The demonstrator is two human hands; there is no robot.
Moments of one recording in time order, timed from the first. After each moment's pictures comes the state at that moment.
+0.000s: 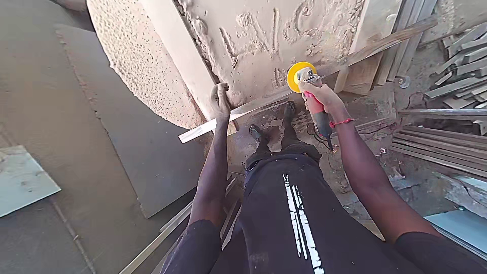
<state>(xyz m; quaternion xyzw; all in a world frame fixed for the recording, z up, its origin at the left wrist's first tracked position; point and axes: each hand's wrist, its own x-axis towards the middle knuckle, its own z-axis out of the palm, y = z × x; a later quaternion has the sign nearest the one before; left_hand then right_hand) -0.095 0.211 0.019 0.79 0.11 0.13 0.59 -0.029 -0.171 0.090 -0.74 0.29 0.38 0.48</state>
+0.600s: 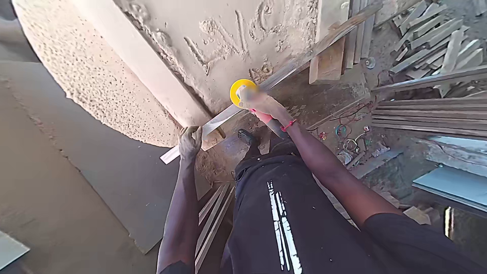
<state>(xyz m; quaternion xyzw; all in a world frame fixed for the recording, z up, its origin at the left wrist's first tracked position) -0.196 0.304 -0.010 0.95 0.01 -0.10 0.29 -0.065 -0.061 0.065 -0.80 0.16 0.45 0.36</state>
